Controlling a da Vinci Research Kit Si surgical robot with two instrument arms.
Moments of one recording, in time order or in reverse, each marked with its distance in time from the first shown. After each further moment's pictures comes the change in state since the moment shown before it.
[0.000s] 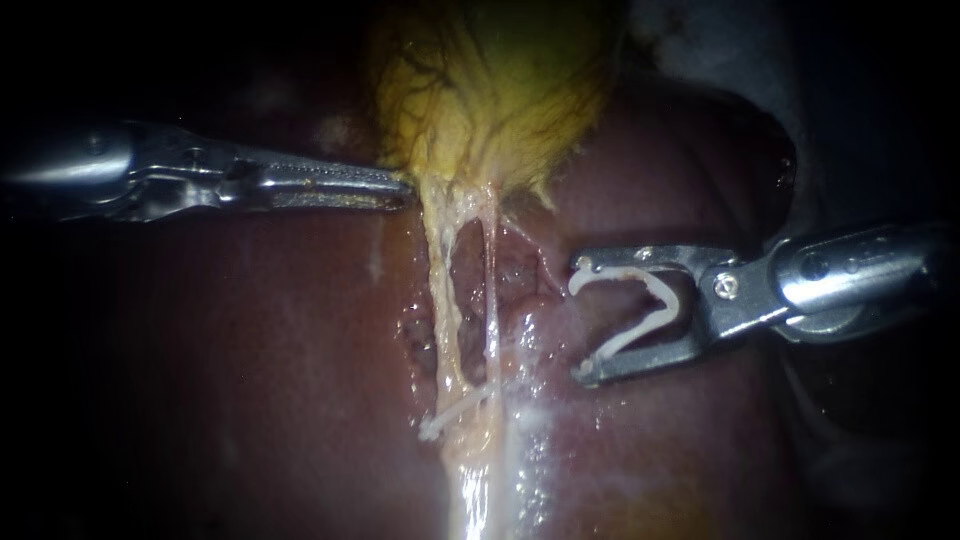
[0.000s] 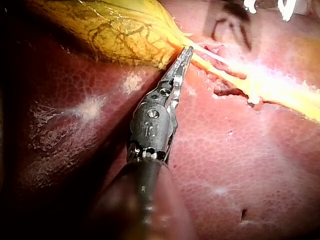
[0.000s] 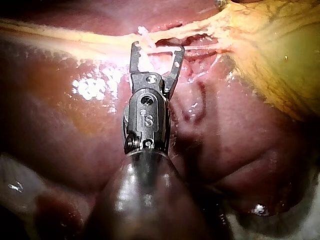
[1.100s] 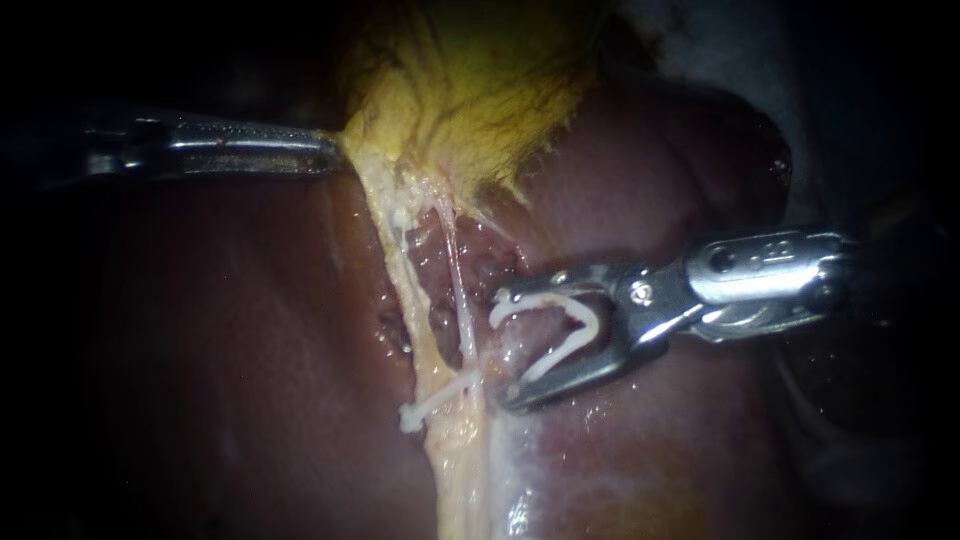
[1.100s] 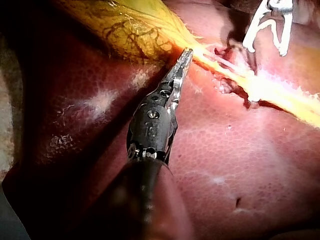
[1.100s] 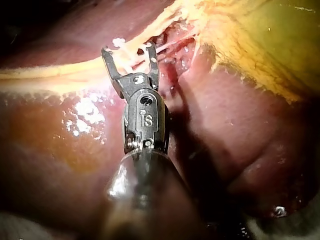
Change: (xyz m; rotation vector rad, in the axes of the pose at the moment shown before) right arm -0.001 0.001 0.009 0.285 0.038 0.175; left arm -0.005 0.000 -0.008 -0.026 -0.033 -0.033
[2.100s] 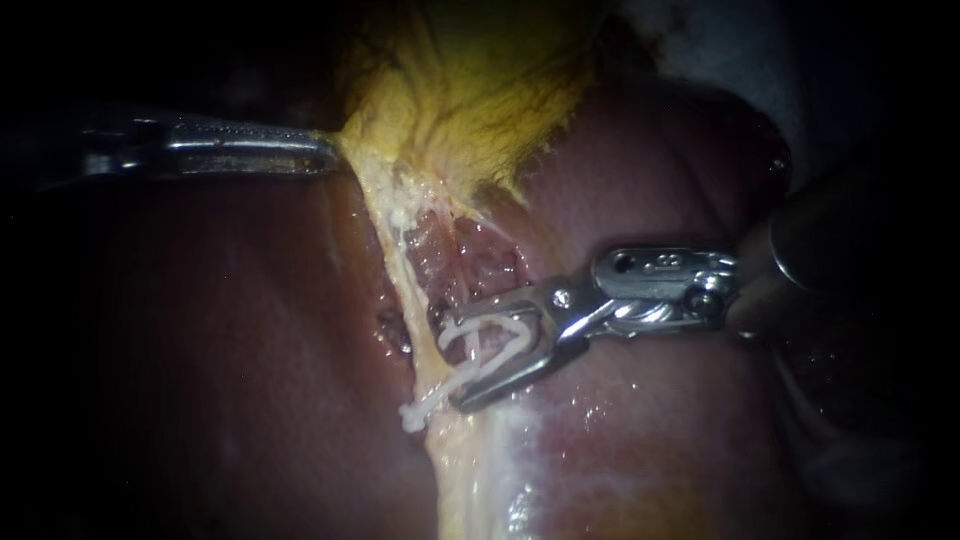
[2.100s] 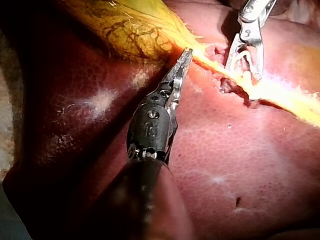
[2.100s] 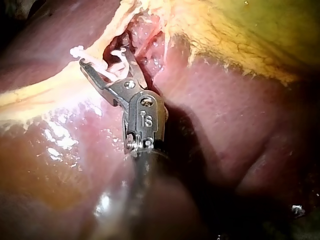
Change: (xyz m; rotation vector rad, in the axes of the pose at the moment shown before) right arm -0.007 0.007 0.006 0.109 0.027 0.121; left arm 0.000 0.000 0.000 0.001 0.000 0.000
